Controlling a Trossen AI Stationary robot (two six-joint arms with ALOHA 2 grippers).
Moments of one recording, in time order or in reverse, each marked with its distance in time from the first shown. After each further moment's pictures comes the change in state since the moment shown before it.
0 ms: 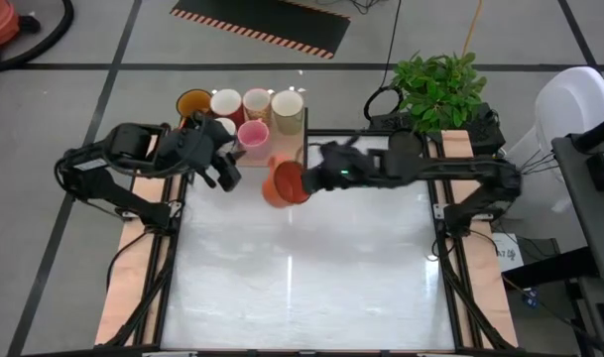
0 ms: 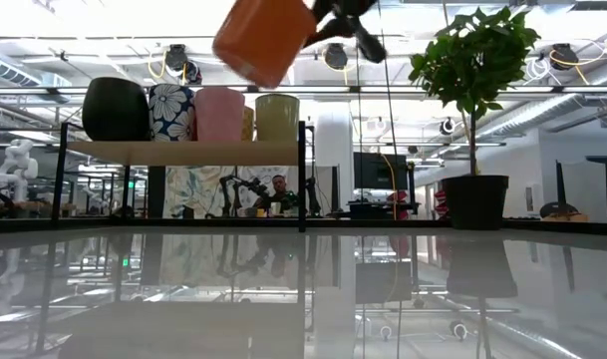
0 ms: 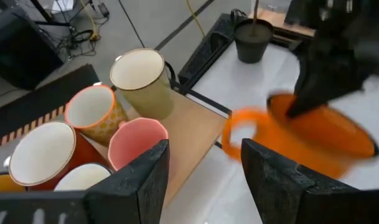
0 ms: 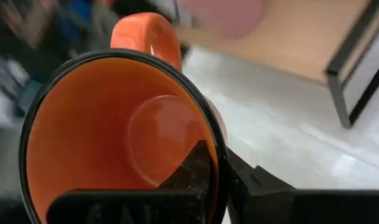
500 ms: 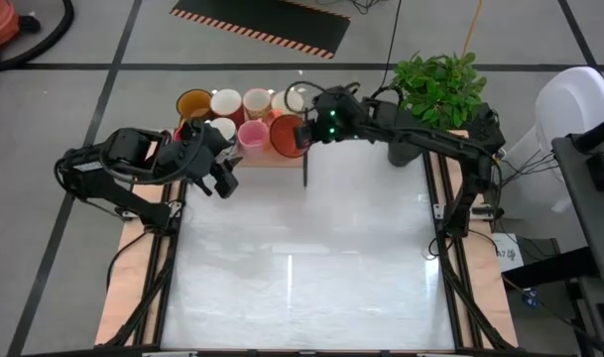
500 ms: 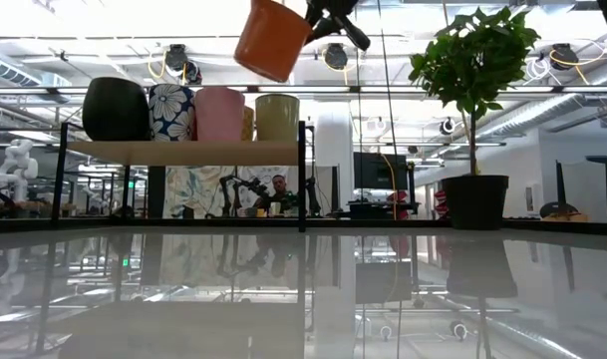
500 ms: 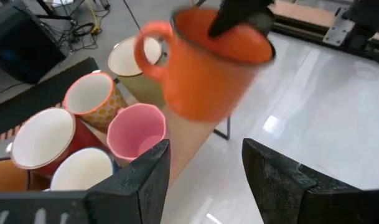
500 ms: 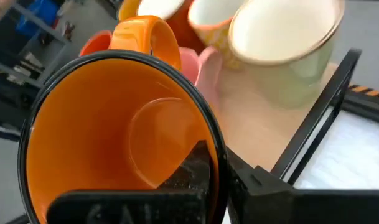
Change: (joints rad) left arm -0.064 0.001 0.000 -0.072 -0.036 -0.080; right arm -0.236 0.212 0.522 -0.363 -0.046 -0.281
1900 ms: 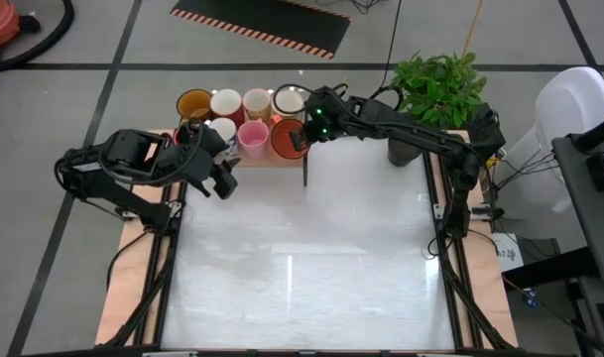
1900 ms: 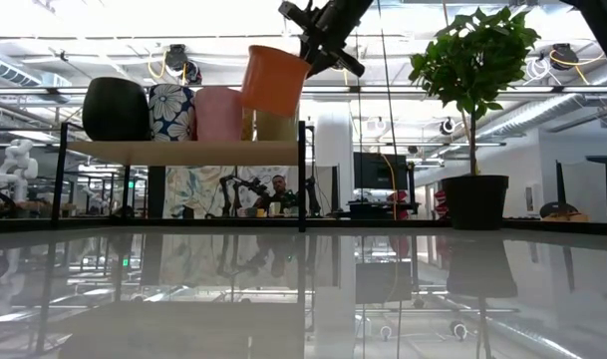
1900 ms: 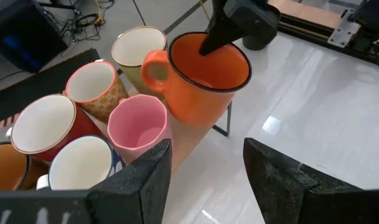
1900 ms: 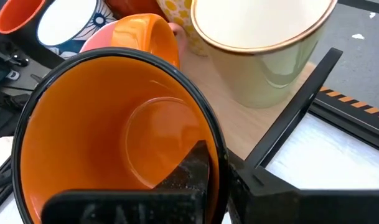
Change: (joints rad) left arm -0.019 0.000 0.000 -0.037 -0.015 -0.081; right arm -0.050 0.094 0.001 -0.036 -0.016 -0.157
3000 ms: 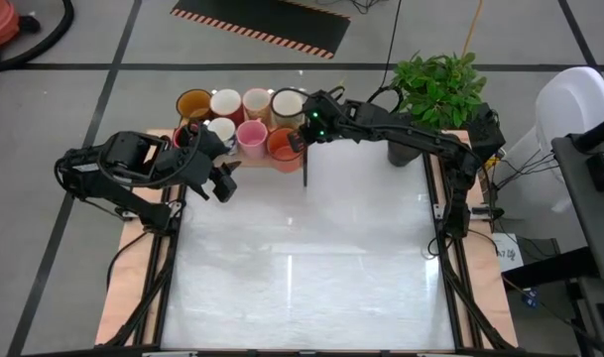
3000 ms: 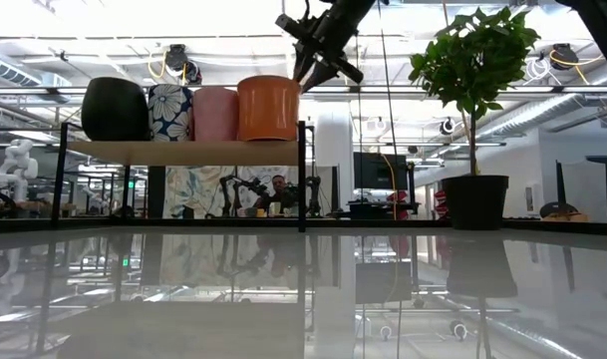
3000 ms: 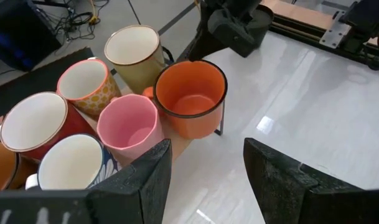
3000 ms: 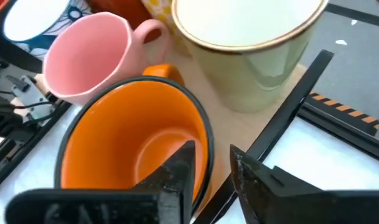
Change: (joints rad) left arm -0.026 0.000 0.000 -0.002 0.003 -0.026; right arm 0.000 0.019 -0.037 0.034 0.055 -0.015
